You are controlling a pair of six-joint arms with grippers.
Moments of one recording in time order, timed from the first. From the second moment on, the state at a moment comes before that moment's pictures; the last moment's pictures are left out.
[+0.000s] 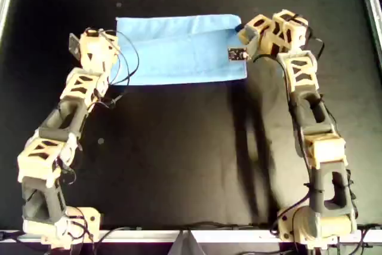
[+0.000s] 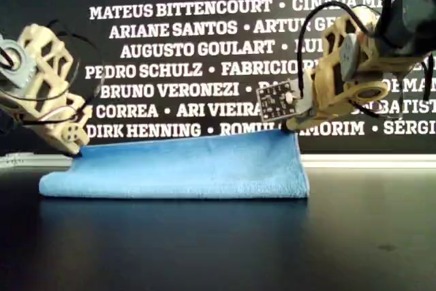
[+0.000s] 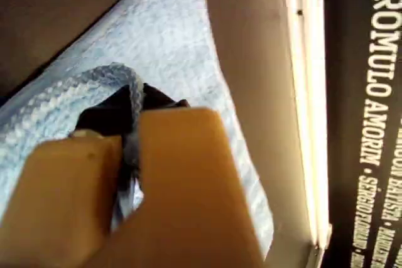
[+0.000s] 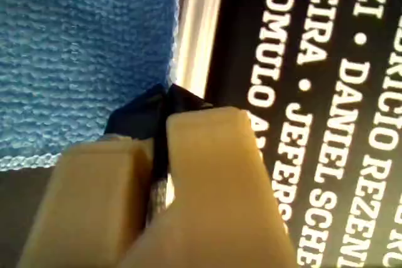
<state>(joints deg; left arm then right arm) -10.3 50.9 64.5 7.7 -6.9 16.7 9.4 21.3 15.7 25.1 -24.2 -5.5</state>
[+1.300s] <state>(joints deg) -10.2 46.1 58.4 7.7 -7.0 16.7 4.7 18.1 9.0 25.1 -24.3 -5.2</state>
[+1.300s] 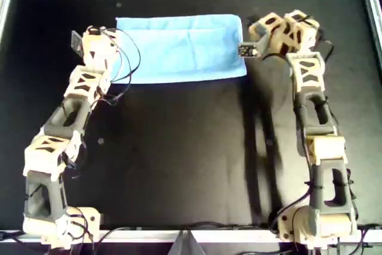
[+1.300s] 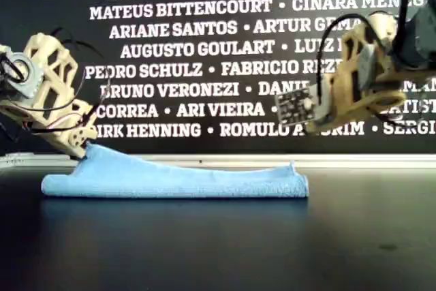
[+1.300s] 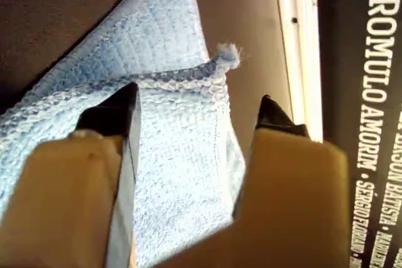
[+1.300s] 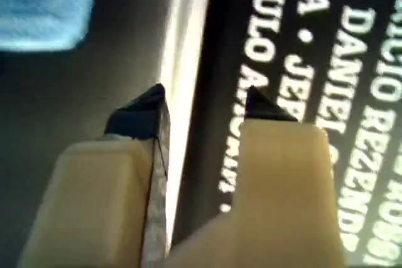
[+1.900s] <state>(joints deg) -10.2 46.1 58.4 7.7 -7.4 16.7 4.1 33.0 8.9 25.1 -24.3 -5.2</state>
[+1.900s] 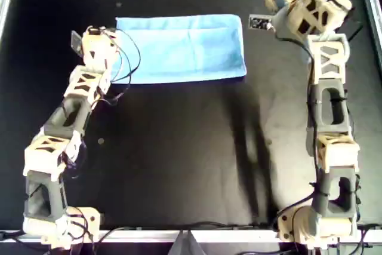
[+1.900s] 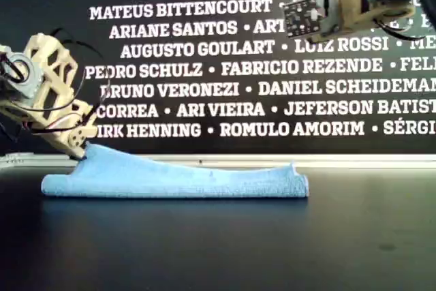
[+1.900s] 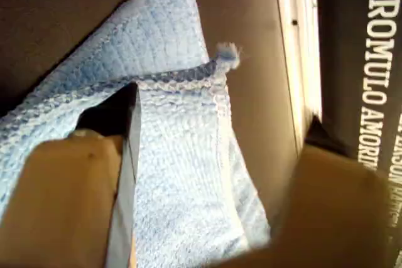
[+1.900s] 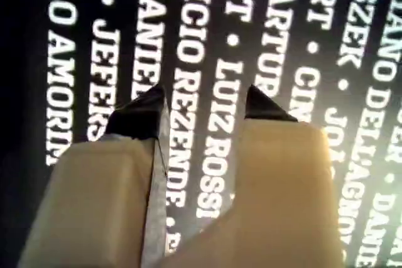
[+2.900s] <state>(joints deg) -10.2 43.4 53.6 14.8 -9.6 16.7 6.3 41.3 7.9 47.3 -24.3 -5.0</state>
